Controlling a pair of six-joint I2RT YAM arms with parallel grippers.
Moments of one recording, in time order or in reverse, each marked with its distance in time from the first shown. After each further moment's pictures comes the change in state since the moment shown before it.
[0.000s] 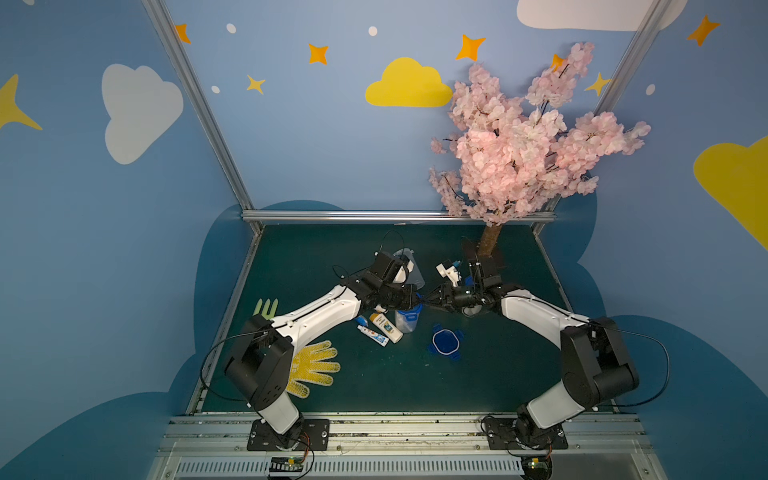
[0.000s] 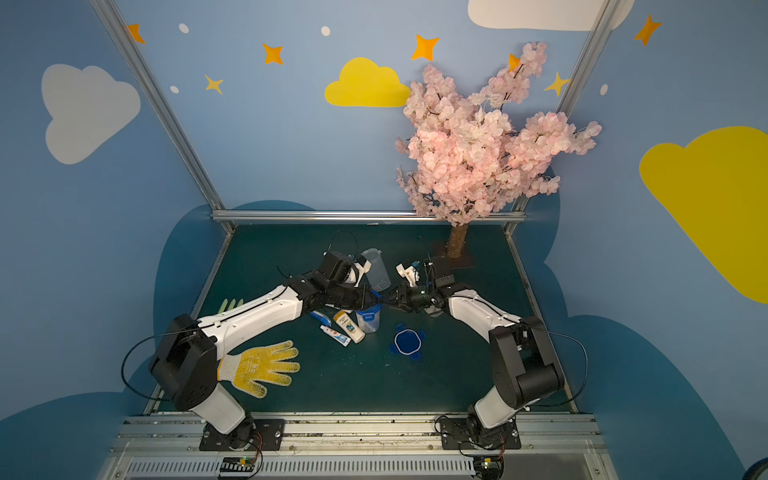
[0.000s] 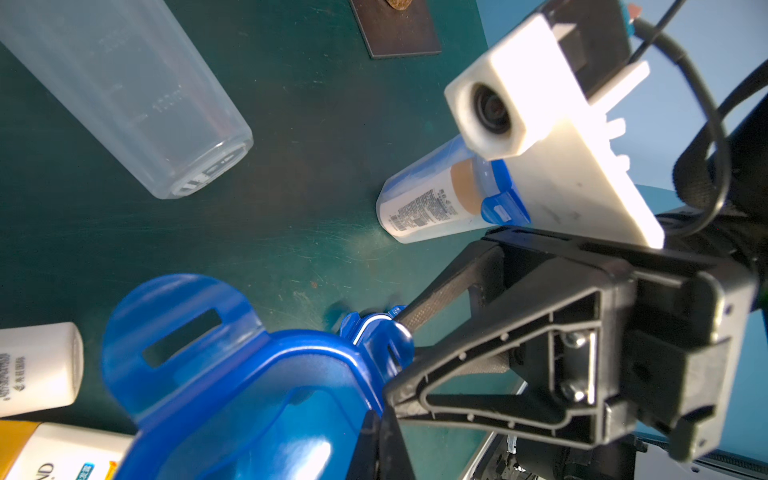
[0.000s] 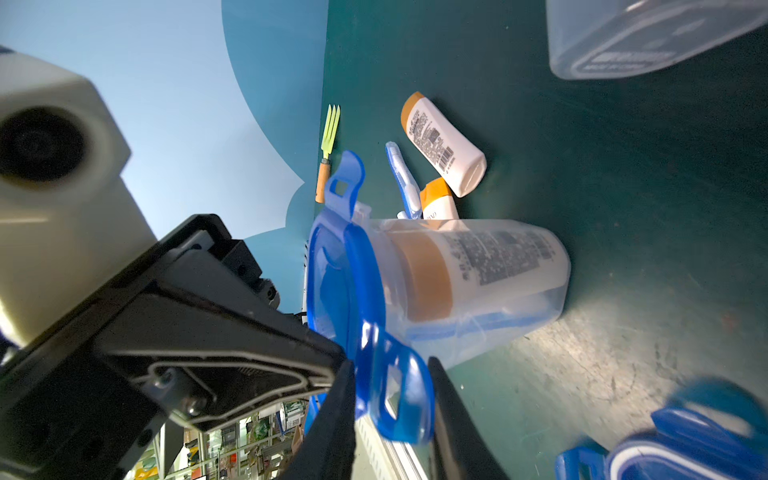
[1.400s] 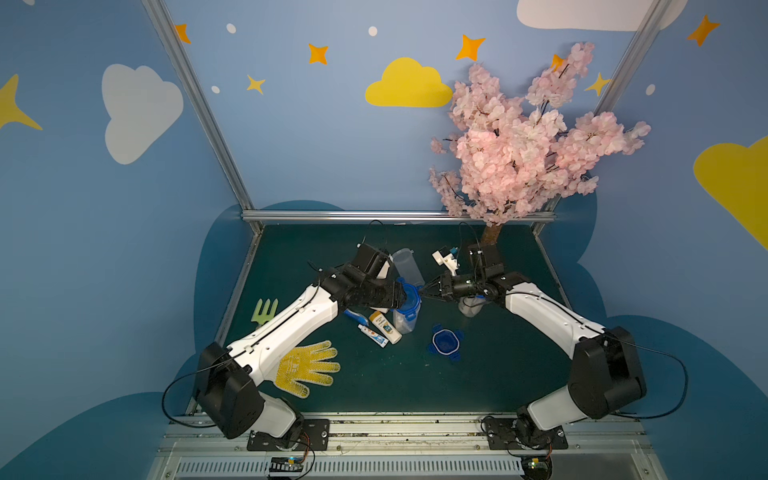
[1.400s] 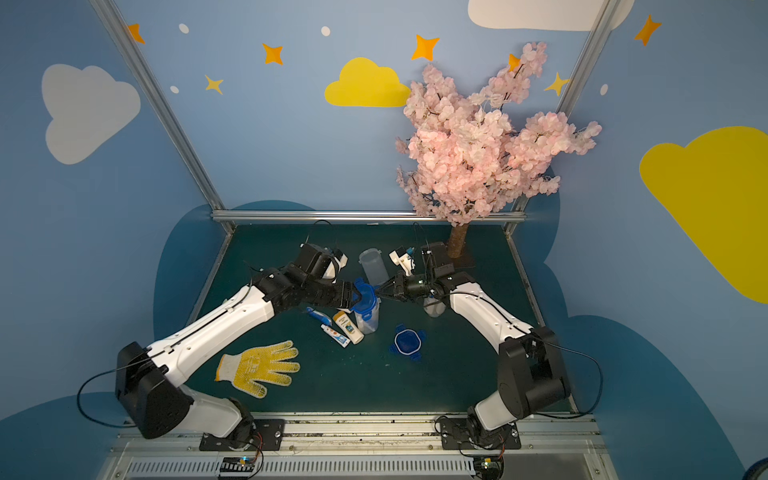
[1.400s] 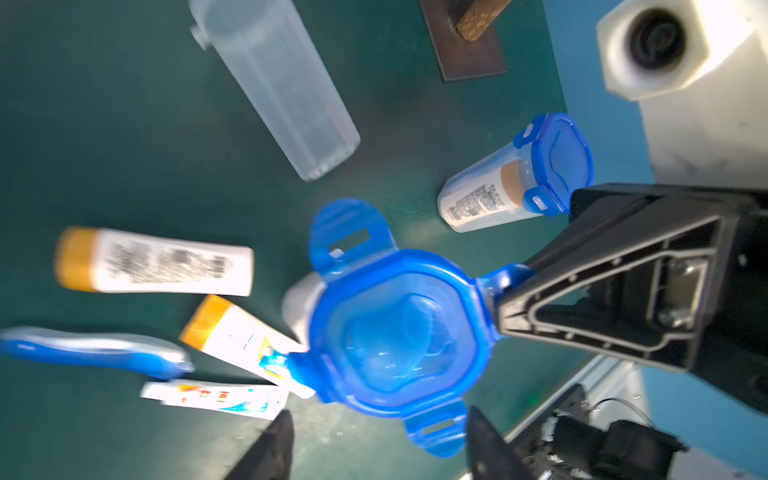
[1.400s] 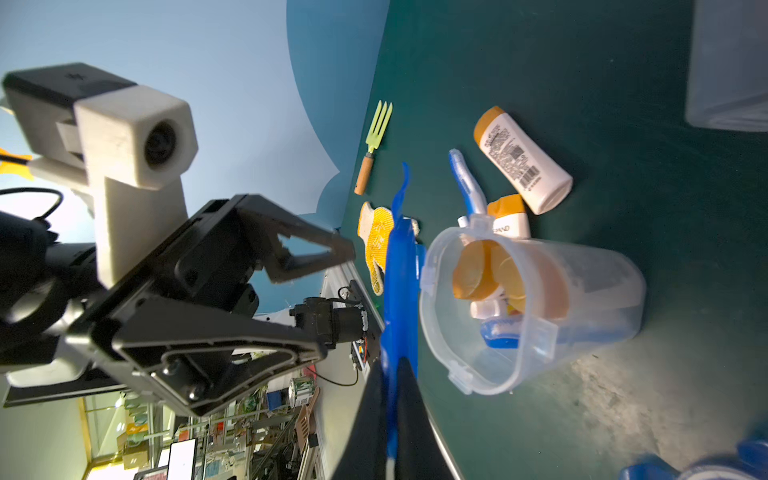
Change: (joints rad) left arm 0.048 -0.230 0.078 -0.348 -0.186 0.038; right arm 0.040 -0.076 0.156 -0.136 -0.053 -0.034
